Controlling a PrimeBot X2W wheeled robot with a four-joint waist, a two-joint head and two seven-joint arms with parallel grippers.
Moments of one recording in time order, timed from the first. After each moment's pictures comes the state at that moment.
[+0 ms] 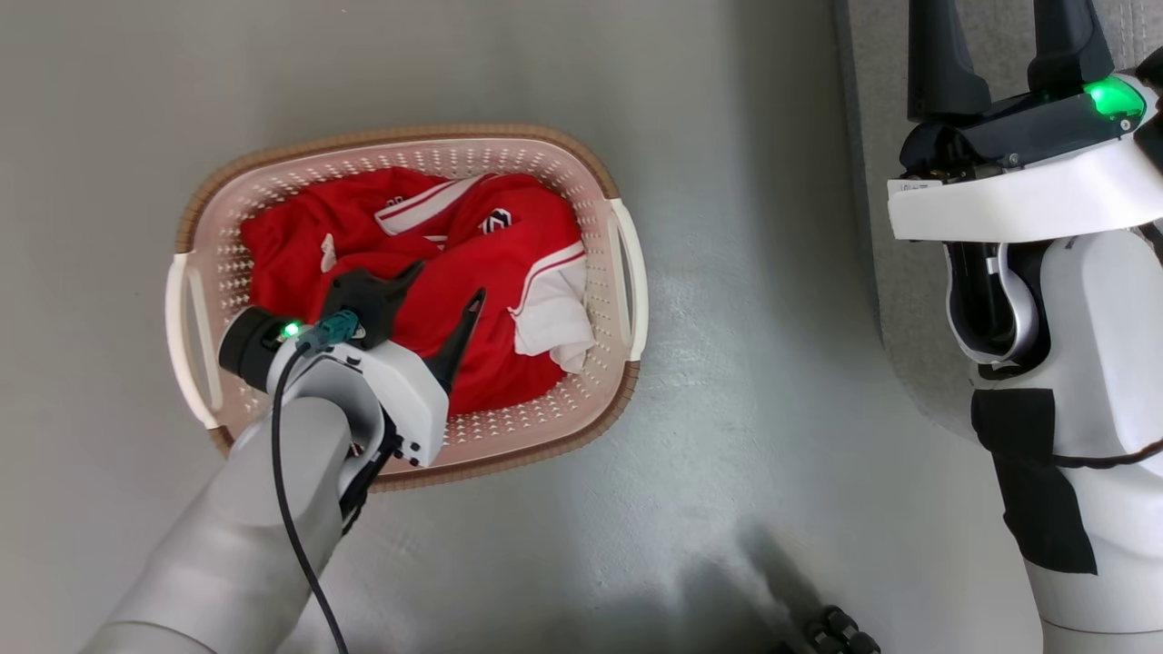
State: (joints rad) left arm -0.78 0.16 -0.76 0.93 -0.51 -0.13 -0.26; right arm -0.77 -0.06 0.17 0.19 0.30 0.13 -0.25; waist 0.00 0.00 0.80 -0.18
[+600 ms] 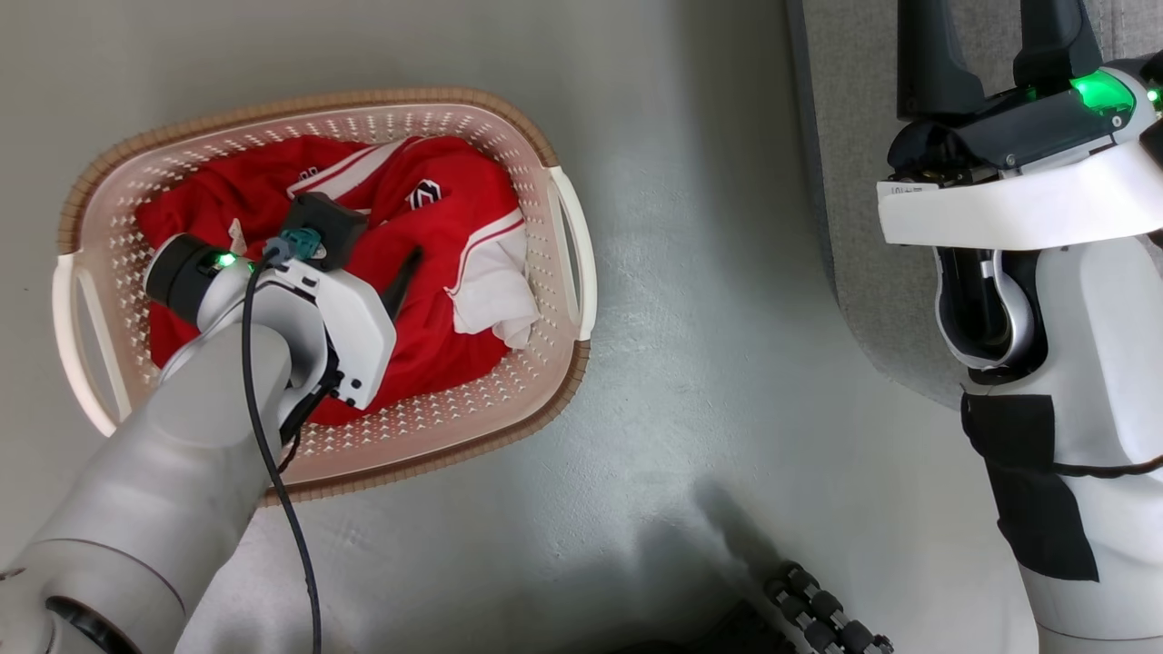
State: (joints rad) left arm -0.99 0.24 -1.06 1.06 -0.71 -0.13 -0.15; right arm -0.77 -0.06 0.20 0.14 0.37 0.13 -0.26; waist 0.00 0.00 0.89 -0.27
